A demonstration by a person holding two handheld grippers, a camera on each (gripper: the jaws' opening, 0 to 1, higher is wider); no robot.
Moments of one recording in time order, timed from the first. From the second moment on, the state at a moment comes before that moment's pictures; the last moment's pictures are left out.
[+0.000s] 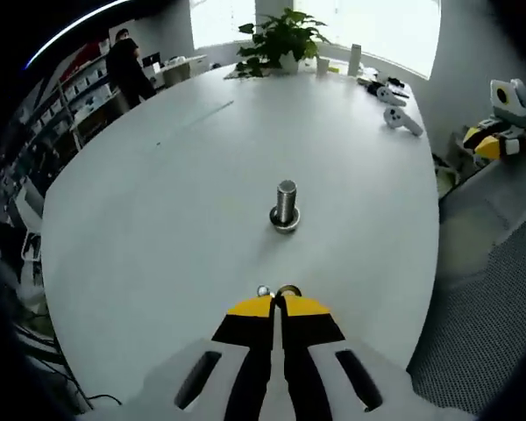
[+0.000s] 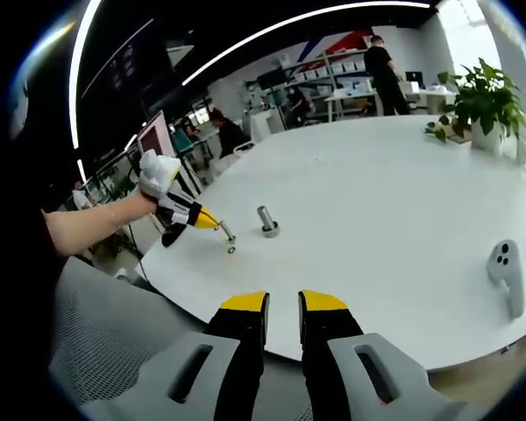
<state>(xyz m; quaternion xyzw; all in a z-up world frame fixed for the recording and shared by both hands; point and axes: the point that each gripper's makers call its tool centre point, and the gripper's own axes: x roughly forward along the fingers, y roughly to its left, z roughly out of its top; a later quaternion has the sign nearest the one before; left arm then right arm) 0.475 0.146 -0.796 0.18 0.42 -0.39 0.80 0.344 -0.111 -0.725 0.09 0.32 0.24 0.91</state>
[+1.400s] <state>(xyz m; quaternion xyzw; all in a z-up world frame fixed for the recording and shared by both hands) 0.490 0.153 -0.802 0.20 0.43 -0.40 0.78 0.343 -0.112 -0.727 0.09 0.32 0.24 0.91</state>
